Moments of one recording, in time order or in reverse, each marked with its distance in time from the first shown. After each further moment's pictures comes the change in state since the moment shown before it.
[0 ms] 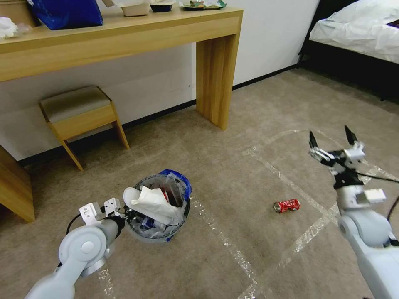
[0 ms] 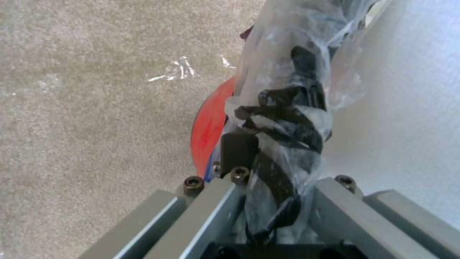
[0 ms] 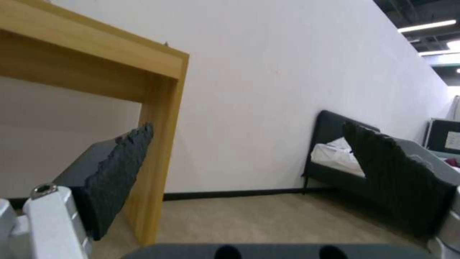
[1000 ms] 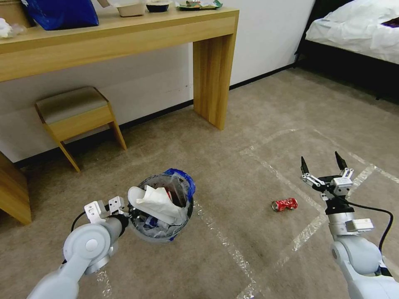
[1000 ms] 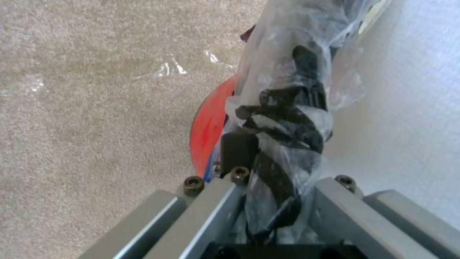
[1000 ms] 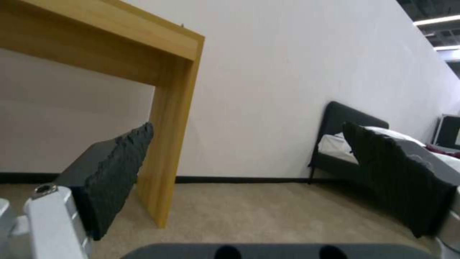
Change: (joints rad) left arm -0.008 -0.005 0.014 -0.006 0.001 0.005 -0.011; right arm -0.041 0.092 -0.017 -0.031 -0.095 0.060 -0.058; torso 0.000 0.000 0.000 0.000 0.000
